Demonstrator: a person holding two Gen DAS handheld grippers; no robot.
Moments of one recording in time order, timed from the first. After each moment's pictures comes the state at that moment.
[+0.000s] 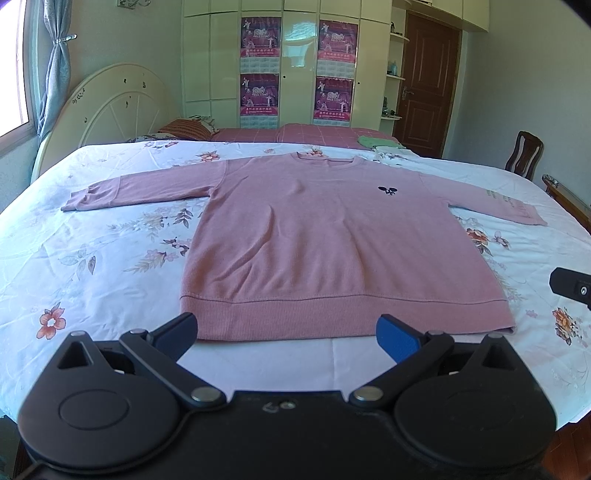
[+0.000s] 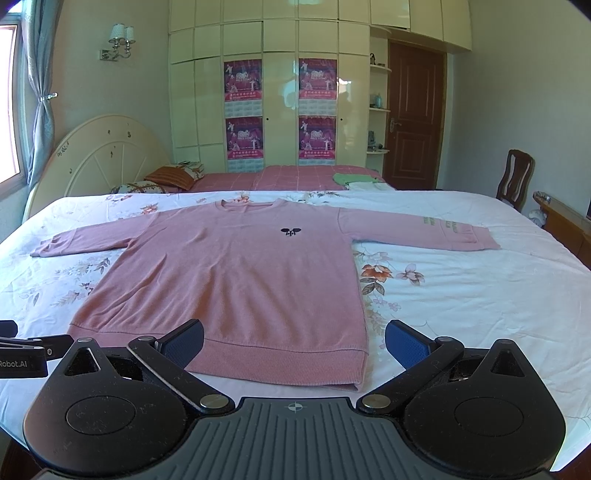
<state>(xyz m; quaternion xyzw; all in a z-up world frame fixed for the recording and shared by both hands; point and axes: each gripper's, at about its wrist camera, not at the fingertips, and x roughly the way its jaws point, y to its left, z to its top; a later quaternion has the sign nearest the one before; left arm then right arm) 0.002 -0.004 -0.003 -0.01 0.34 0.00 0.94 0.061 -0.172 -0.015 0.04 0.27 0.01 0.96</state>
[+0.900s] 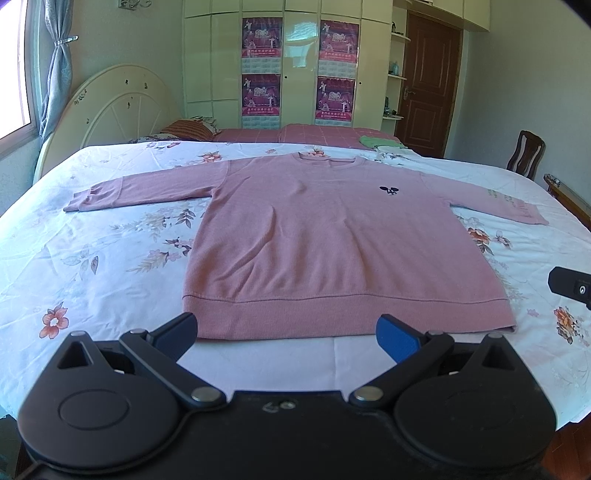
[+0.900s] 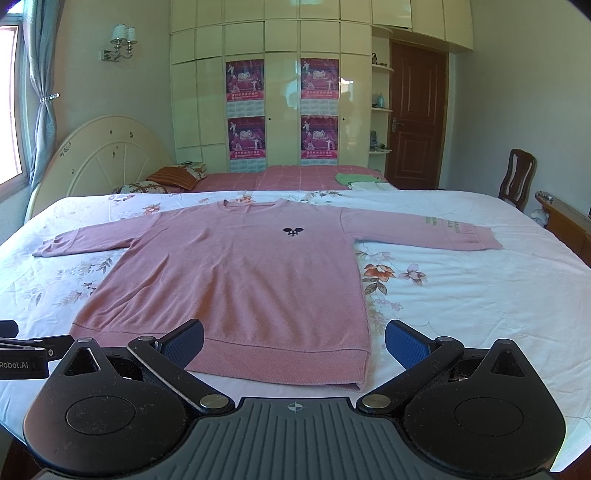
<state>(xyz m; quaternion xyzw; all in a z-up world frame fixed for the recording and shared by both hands) 0.000 -0.005 -0.001 -0.01 0.34 0.01 0.94 0.062 -0.171 -0.016 0.04 0.27 0.01 0.96</state>
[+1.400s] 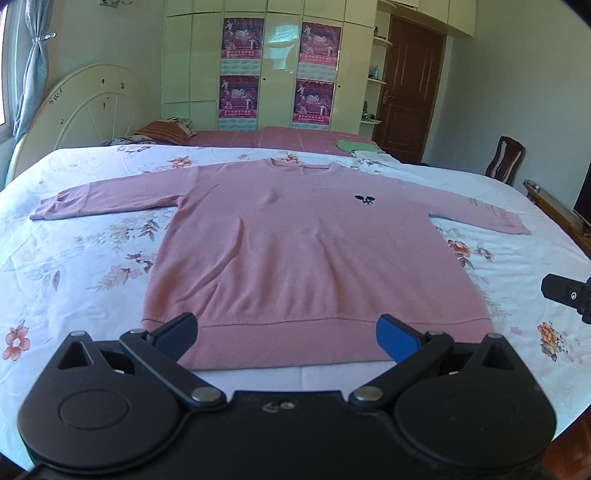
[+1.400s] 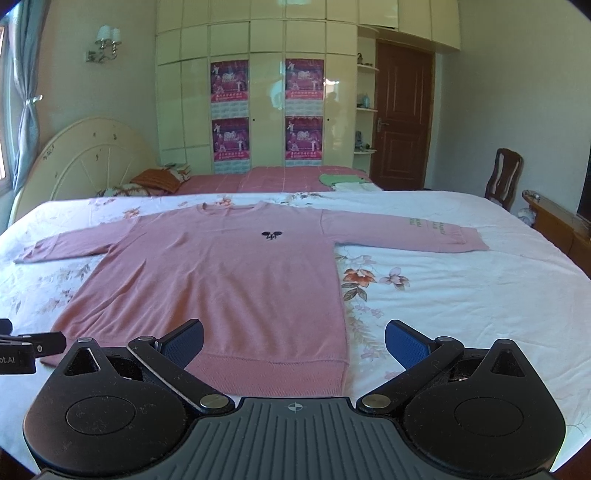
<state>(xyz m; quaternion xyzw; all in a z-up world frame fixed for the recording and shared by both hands) 0.037 -0.017 -0.002 -0.03 0.33 -0.04 0.94 0.079 -0.195 -0.020 0.05 0.27 -0.01 0.96</state>
